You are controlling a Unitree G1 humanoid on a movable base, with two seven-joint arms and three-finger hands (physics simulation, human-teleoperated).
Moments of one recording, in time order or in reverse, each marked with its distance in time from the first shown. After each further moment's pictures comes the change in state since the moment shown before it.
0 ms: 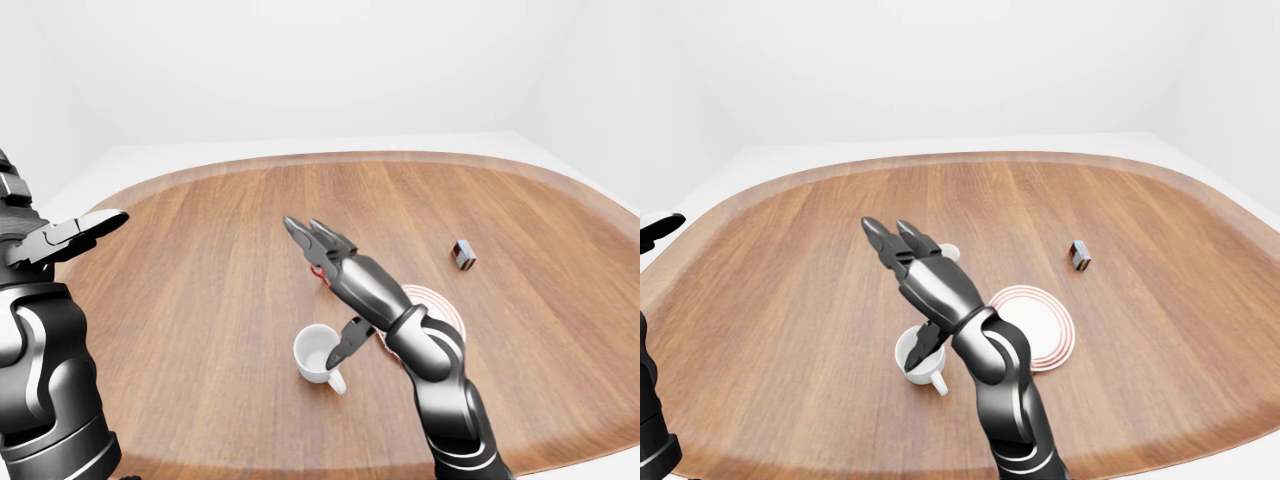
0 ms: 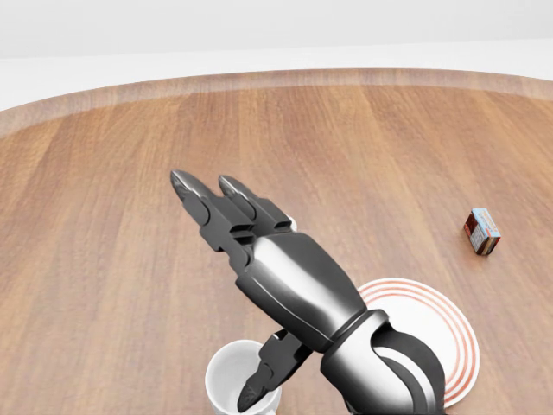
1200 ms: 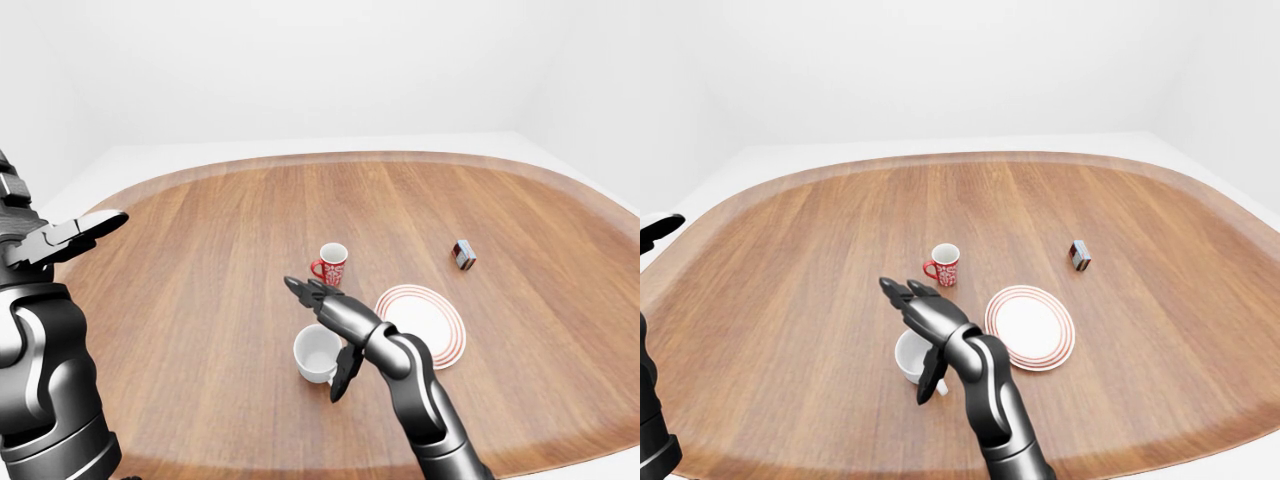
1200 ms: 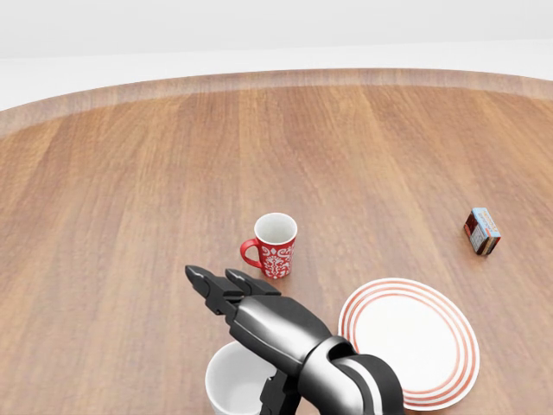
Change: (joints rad) left arm 0.002 -0.001 0.002 -0.004 0.002 0.000 -0.001; right arm 0.062 0.022 0.027 0.305 -0.123 0.000 0.100
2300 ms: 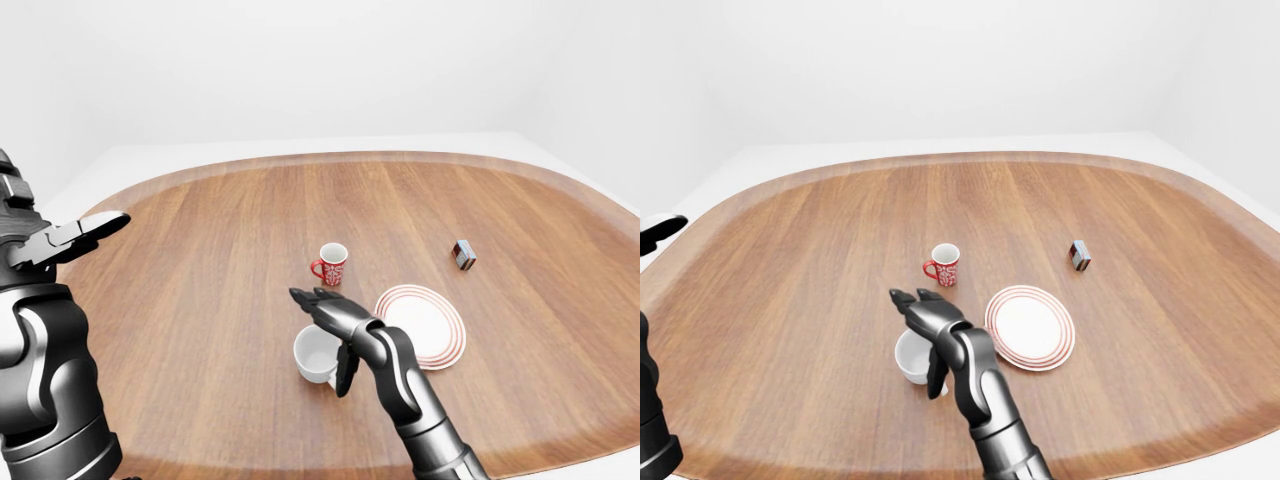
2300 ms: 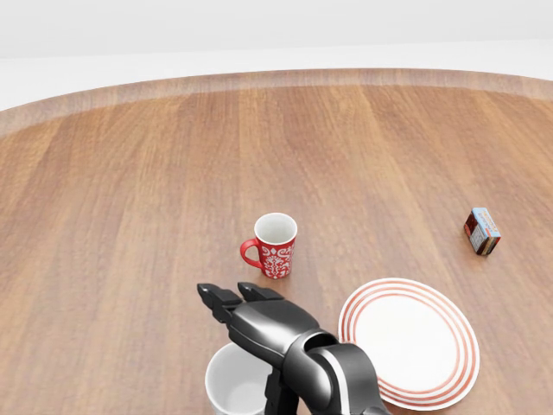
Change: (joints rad) left arm 0.003 -0.004 -0.002 0.004 0.003 0.000 -0.004; right arm -0.086 0.026 -0.006 0.206 -0.203 0.000 0.014
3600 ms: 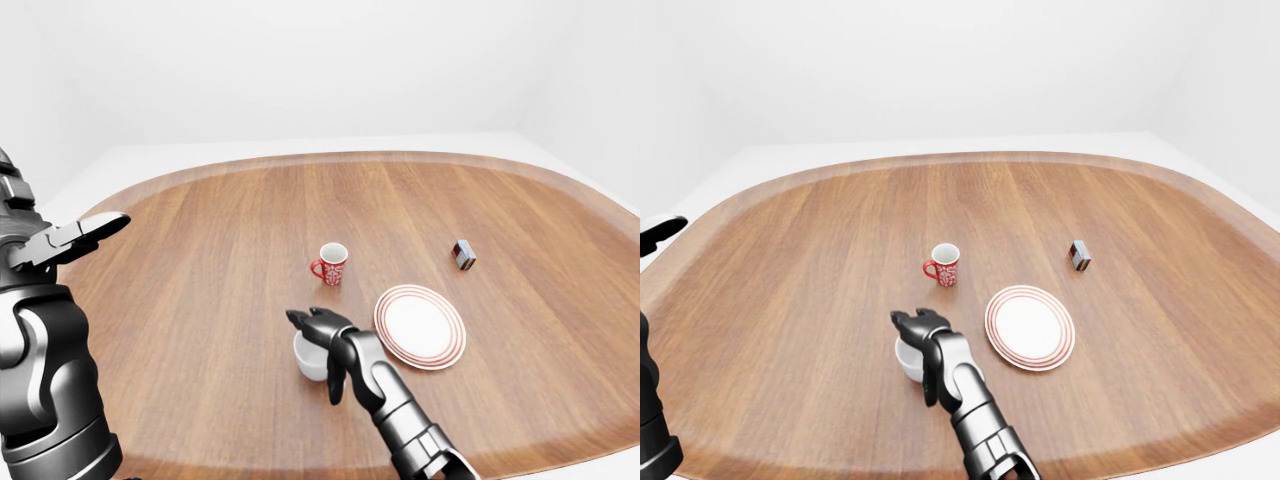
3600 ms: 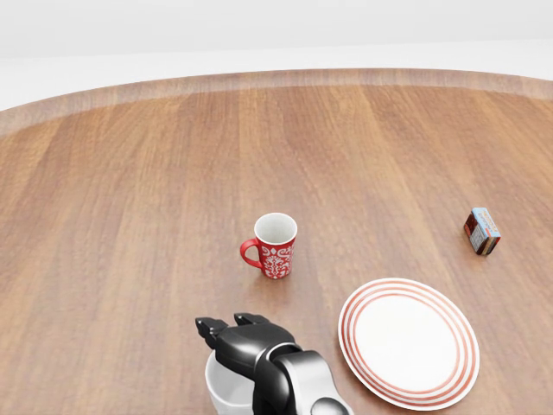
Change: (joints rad) left arm 0.004 -0.002 0.001 -0.002 -0.004 0.000 -0.001; right arm -0.115 0.084 0.006 0.411 -0.147 0.000 -0.110
